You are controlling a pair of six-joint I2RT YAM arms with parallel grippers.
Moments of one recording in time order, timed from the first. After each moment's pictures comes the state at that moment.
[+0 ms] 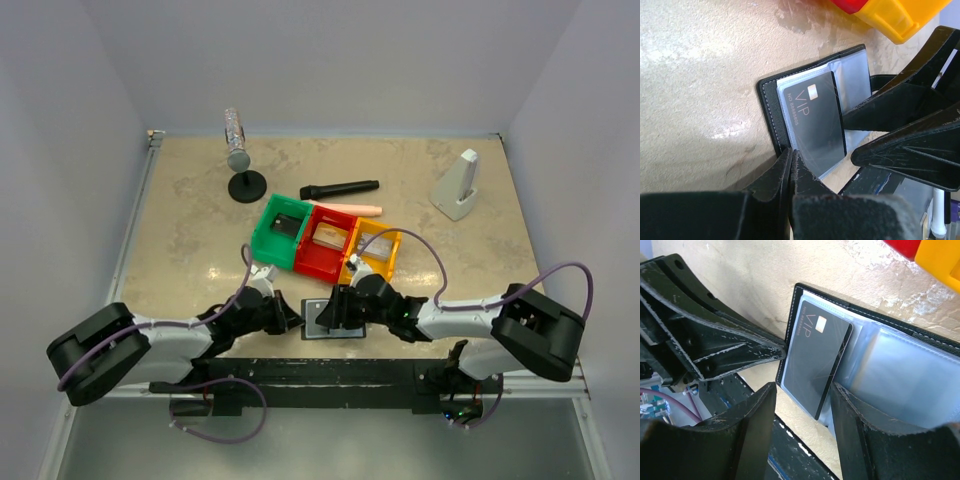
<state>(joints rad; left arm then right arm) -0.87 1.19 0.08 0.56 0.10 -0.96 1.03 1.36 0.38 0.36 -0.07 0.96</state>
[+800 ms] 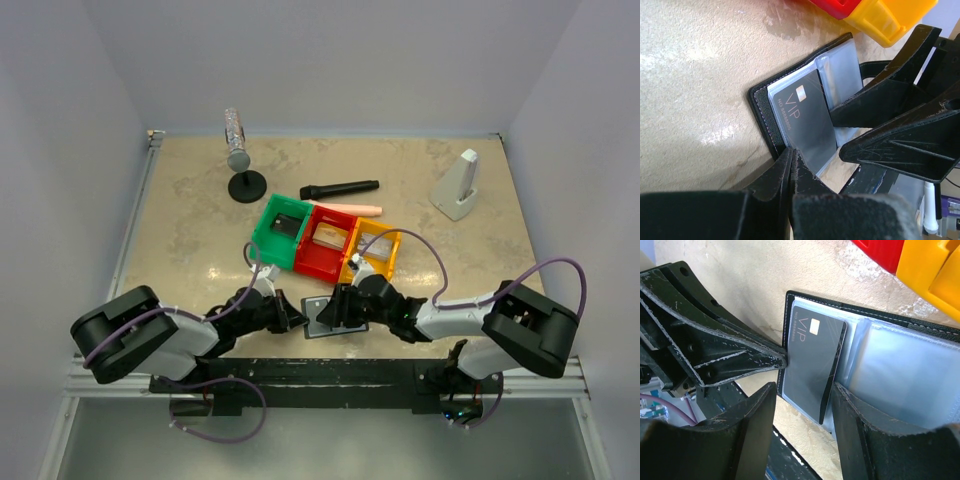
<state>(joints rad) -0.86 1.37 0.05 0.83 0.14 -0.97 1.01 1.40 0.35 0.46 -0.08 0.96</state>
